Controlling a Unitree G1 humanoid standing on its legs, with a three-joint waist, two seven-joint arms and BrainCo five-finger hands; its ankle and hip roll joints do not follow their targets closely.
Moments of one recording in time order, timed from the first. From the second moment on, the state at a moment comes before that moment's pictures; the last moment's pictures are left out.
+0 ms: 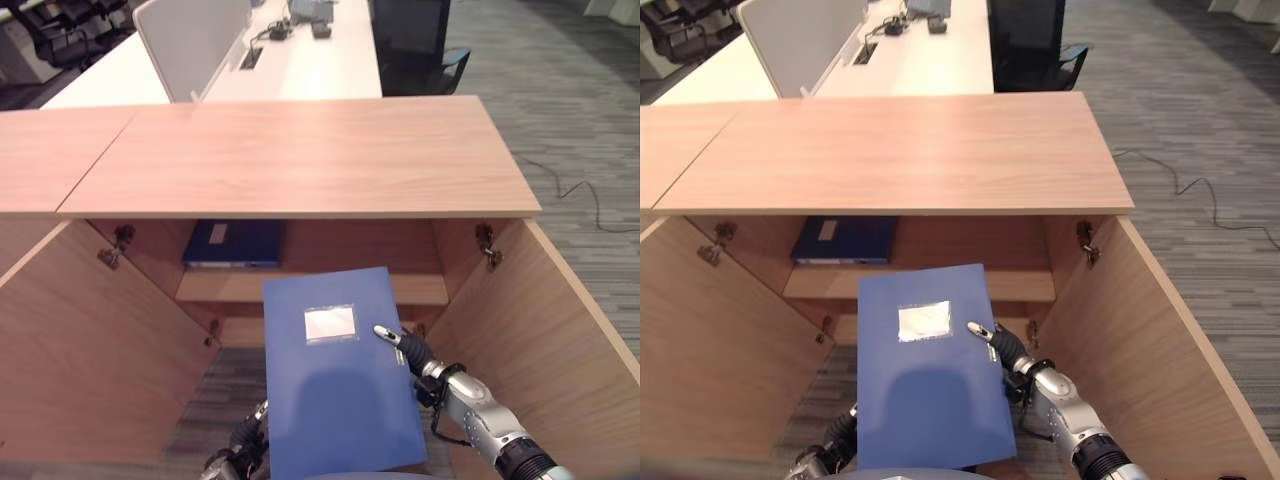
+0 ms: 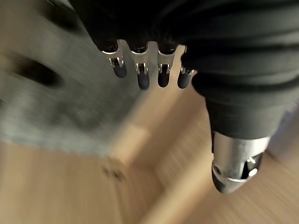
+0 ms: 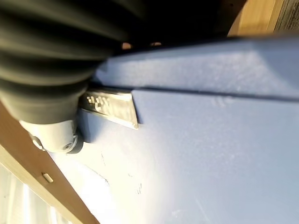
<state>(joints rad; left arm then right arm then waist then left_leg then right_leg) 0.04 0.17 -0.10 1.07 -0.76 -0.04 -0.24 -0.08 -0.40 0.43 0.42 0.60 -0.05 0.28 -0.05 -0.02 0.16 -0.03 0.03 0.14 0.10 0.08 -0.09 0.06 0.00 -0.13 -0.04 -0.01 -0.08</state>
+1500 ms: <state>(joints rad) -0.01 0.22 -0.13 1.01 -0.60 -0.08 -0.05 -0.51 -0.26 0.18 0.29 0.91 -0.25 -0.15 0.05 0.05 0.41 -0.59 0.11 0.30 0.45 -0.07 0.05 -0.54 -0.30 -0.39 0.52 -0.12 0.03</state>
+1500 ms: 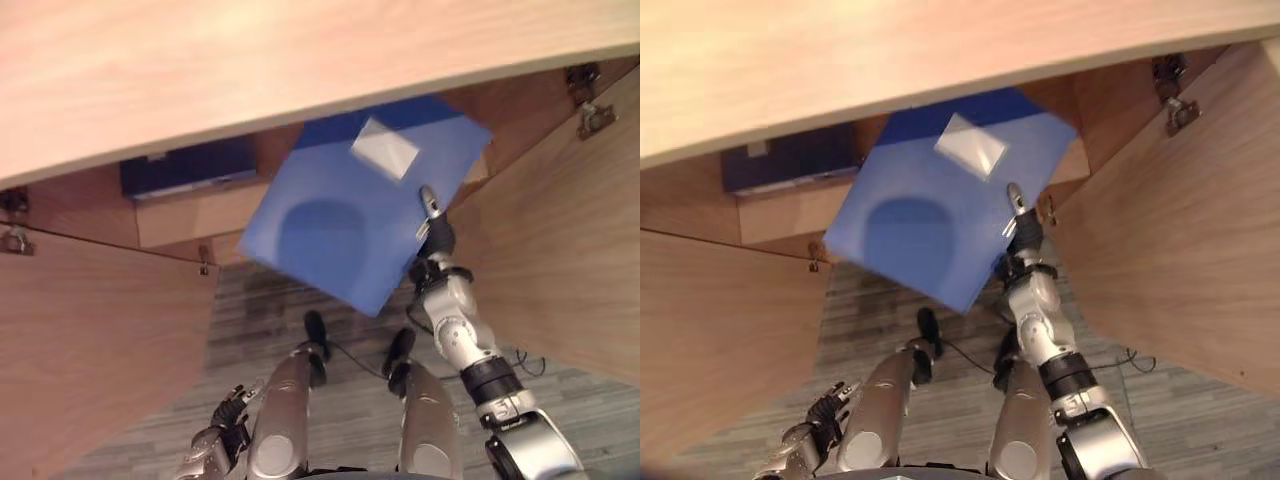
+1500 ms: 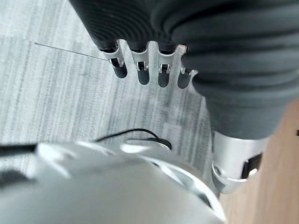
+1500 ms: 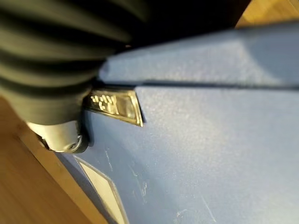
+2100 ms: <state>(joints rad) 0.02 0.30 -0.24 0.94 -0.65 -0.08 0.01 -1.22 -0.35 -0.04 0.90 1.20 -0.41 -0.39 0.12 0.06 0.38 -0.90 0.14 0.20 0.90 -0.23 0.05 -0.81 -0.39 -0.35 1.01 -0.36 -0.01</state>
